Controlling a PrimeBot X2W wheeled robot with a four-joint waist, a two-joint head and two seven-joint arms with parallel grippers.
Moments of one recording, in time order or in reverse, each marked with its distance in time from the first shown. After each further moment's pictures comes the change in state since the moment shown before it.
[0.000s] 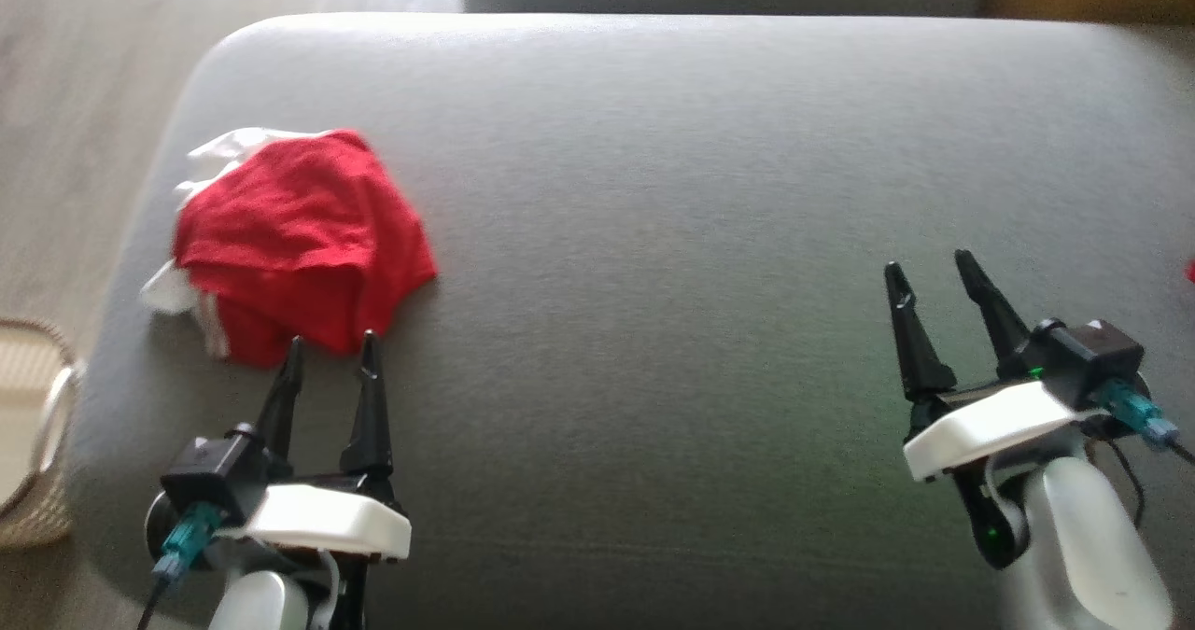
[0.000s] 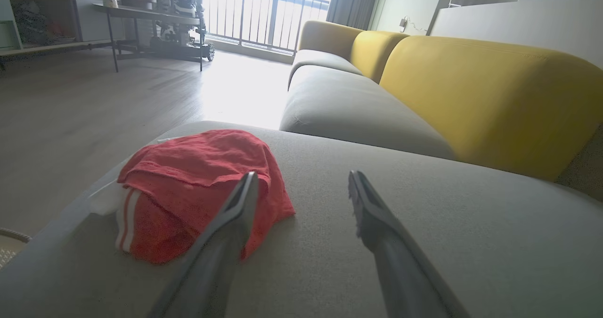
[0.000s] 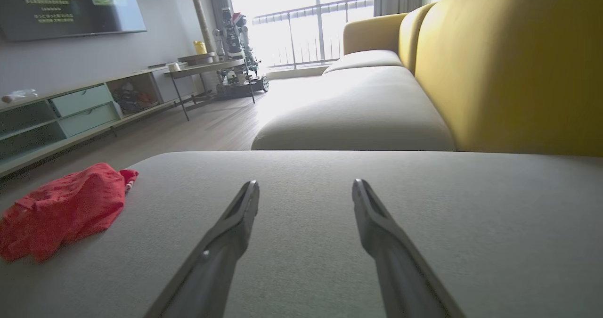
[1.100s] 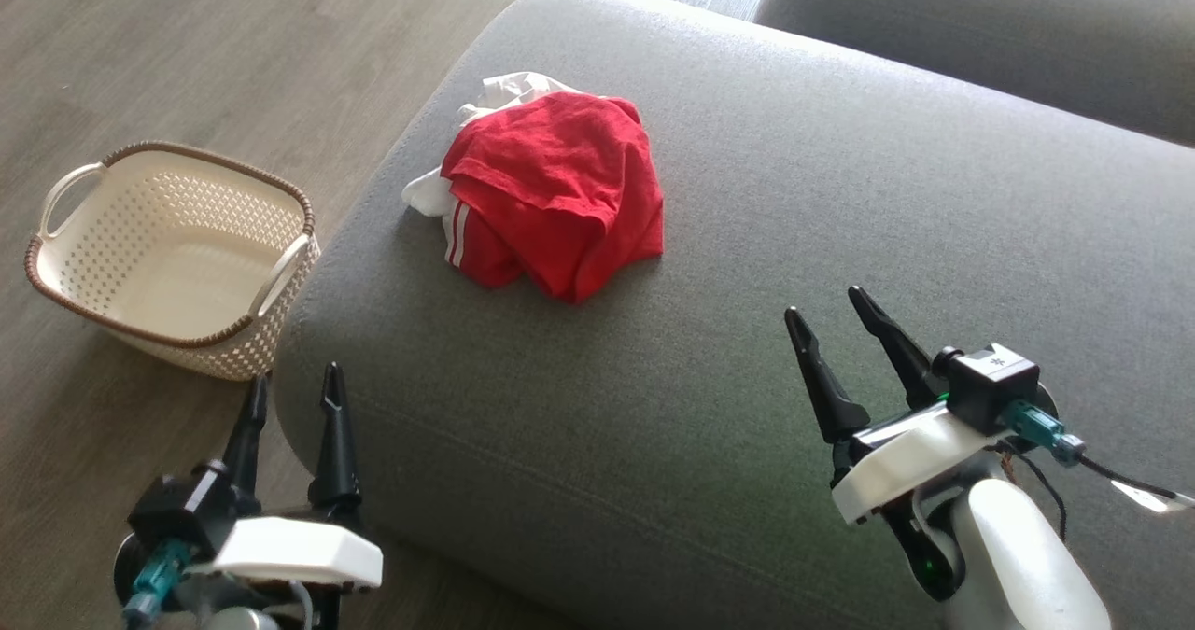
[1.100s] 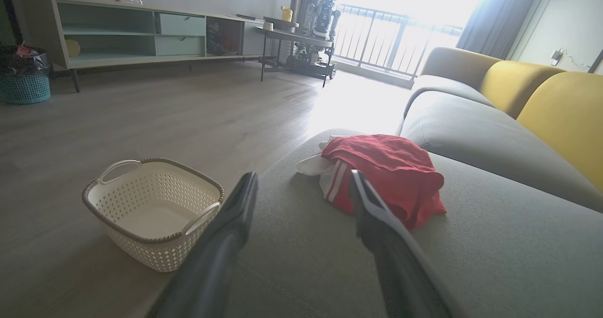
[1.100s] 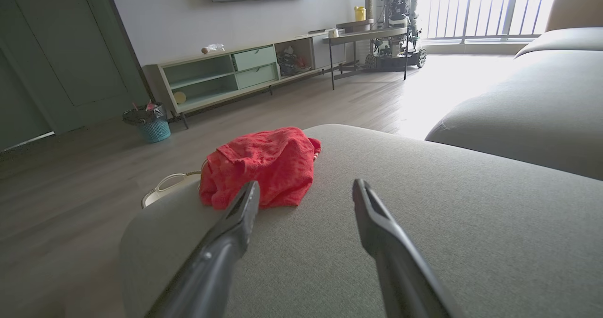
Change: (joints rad) left arm 0.068 0.000 0.062 -0.026 0.014 0.005 0.000; right arm 0.019 0.002 0.187 0.015 0.038 0.000 0.000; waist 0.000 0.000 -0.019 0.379
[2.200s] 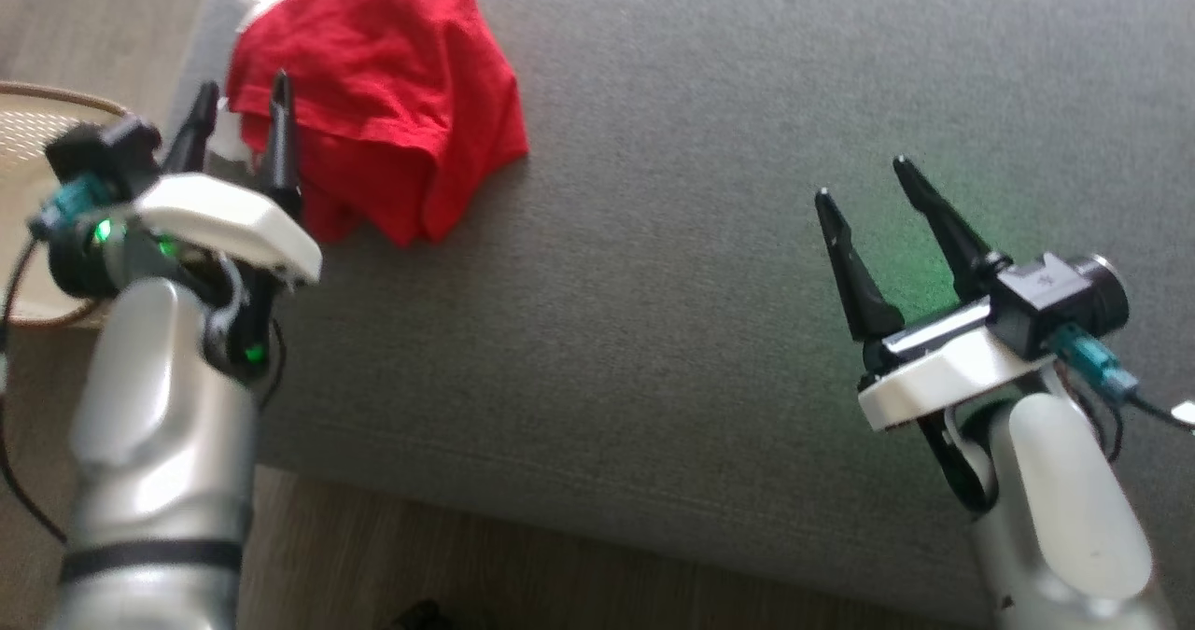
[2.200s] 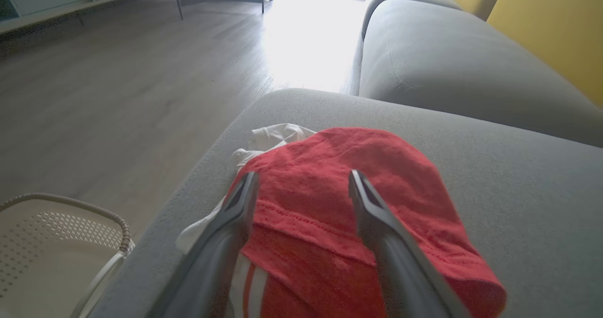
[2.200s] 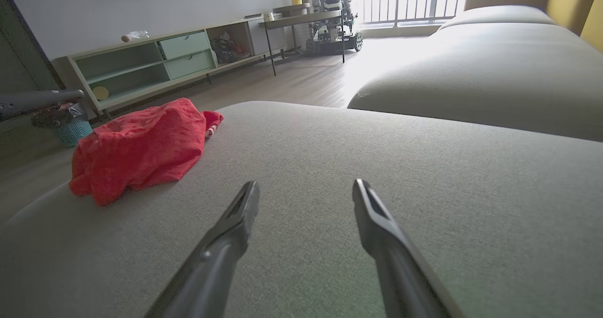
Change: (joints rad) left arm -0.685 0.063 0.042 0.510 -0.049 -0.127 0.133; right arm -0.081 -0.001 -0.063 -0.206 -0.153 0.000 0.042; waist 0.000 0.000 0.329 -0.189
